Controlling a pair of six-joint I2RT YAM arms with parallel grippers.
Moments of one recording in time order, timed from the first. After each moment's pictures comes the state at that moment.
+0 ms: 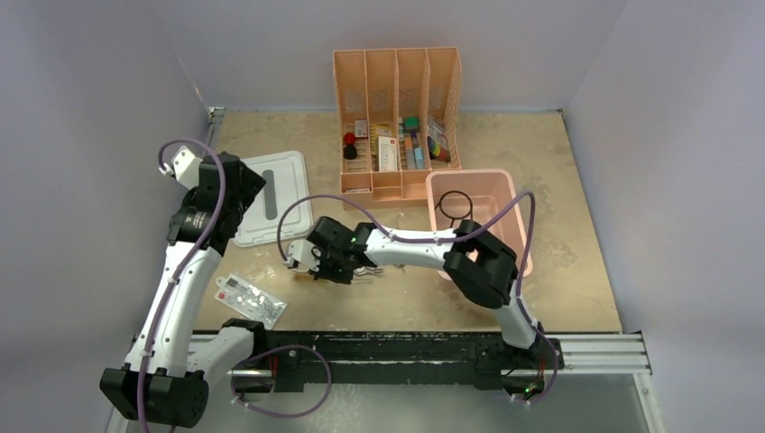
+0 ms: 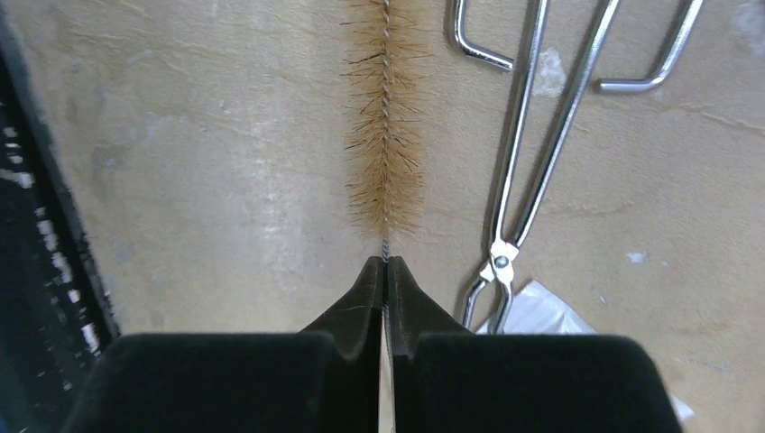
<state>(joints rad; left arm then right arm) -0.12 0.99 1.08 -0.76 -0.47 -0.93 1.14 2.09 1.53 -0.51 -0.15 -0.35</state>
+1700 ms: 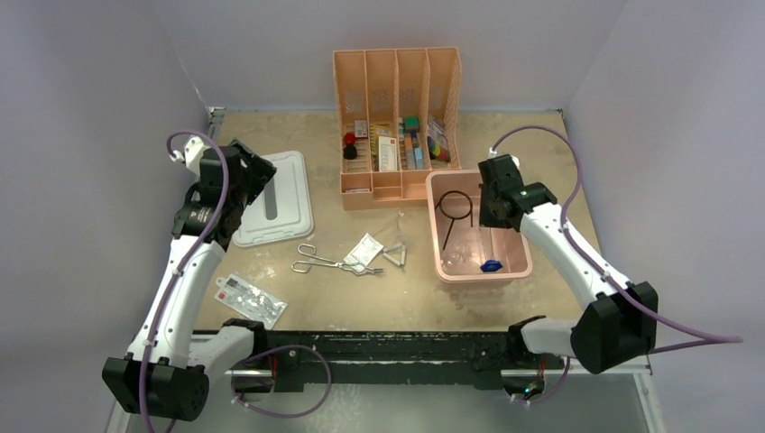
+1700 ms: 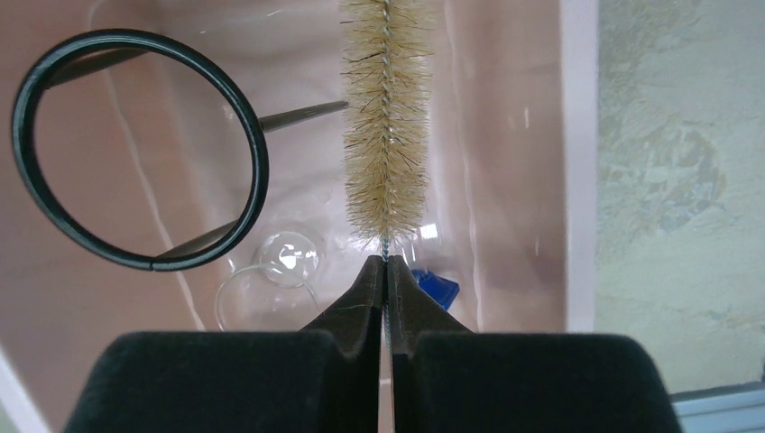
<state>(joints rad) -0.12 1.02 1.08 -0.59 -0.31 -0.90 0.34 1.28 1.10 -0.87 0.33 0.37</state>
